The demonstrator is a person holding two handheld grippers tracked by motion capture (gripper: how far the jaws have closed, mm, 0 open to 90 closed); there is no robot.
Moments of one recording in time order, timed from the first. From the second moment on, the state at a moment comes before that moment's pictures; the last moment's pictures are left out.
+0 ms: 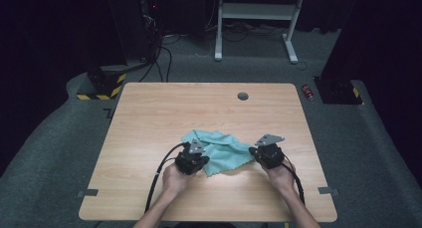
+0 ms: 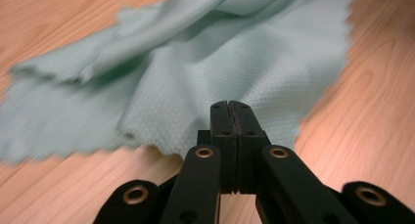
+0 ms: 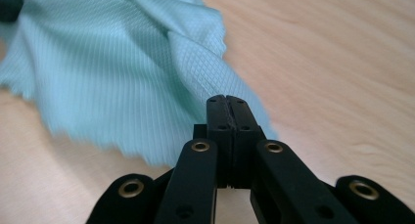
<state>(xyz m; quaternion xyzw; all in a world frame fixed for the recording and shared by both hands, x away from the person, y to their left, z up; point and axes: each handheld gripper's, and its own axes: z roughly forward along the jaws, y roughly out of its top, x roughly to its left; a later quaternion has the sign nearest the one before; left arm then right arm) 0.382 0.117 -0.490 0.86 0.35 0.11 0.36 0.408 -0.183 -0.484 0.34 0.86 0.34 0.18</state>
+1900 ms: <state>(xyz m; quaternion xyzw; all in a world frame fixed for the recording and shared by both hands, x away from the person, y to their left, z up) 0.334 0.127 -0.515 0.84 0.39 0.12 0.36 0.381 -0.204 -0.504 0.38 0.85 0.34 0.16</state>
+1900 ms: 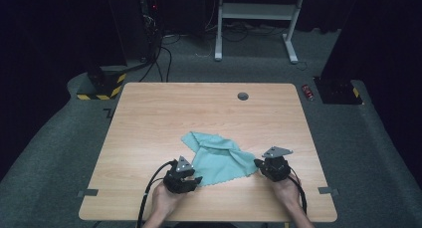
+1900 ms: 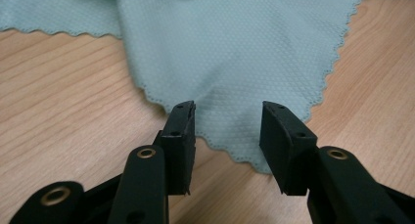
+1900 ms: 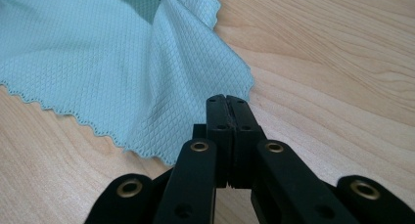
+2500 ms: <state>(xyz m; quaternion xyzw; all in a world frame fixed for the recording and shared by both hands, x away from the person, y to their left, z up) 0.337 0.125 -0.511 0.86 0.35 0.13 0.34 0.378 -0.210 -0.501 0.38 0.84 0.34 0.17</state>
